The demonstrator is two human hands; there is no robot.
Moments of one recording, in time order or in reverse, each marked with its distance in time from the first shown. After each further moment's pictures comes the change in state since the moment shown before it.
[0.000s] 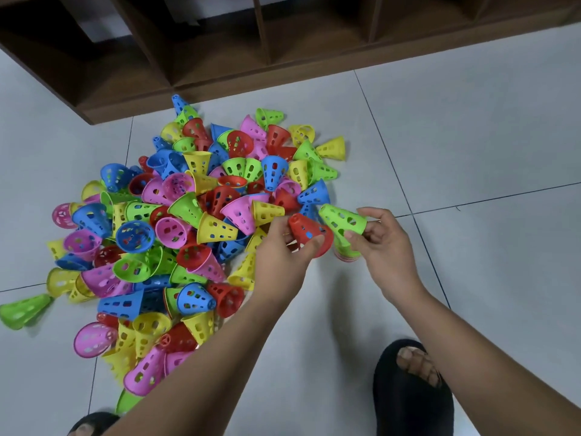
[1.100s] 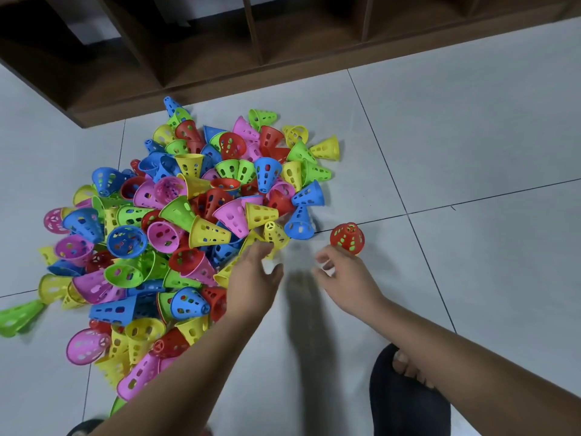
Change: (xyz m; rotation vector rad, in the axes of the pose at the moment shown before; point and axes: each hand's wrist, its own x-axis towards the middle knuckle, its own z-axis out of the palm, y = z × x) left_hand 0.007 -0.069 -0.024 0.538 0.019 0.098; right_hand -0.010 0.063 0.019 -0.710 -0.280 -0.110
